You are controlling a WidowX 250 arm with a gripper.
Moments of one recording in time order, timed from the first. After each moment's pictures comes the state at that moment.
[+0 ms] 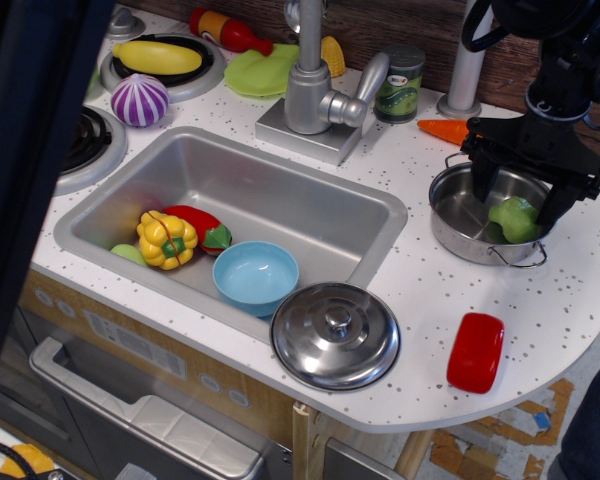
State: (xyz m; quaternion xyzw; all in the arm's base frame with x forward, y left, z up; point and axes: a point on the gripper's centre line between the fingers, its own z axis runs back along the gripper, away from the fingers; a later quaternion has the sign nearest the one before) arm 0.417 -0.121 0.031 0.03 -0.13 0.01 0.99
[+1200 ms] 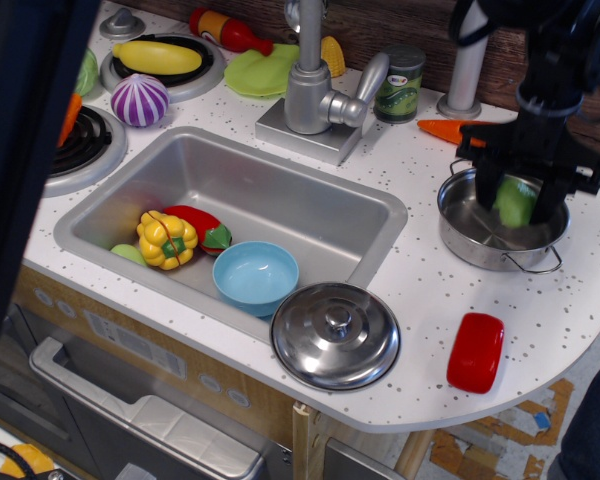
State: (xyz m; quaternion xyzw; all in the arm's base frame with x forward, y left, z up) arm 0.410 -0.118 0.048 0.01 -0.09 0.03 1.00
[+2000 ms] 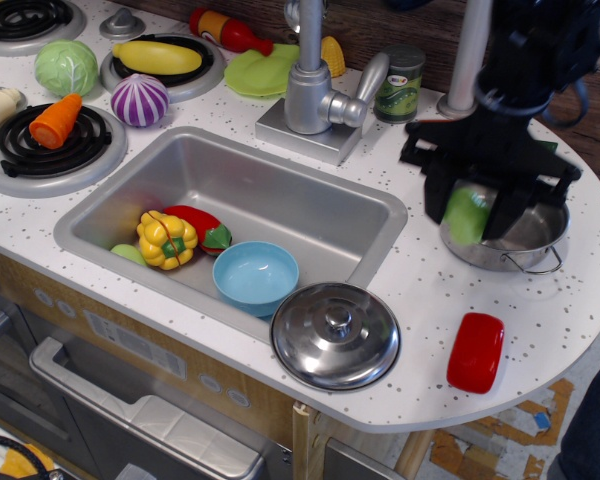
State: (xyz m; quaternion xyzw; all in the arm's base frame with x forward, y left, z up) arm 0.327 -0.101 0.064 0.02 -0.10 0.07 0.99
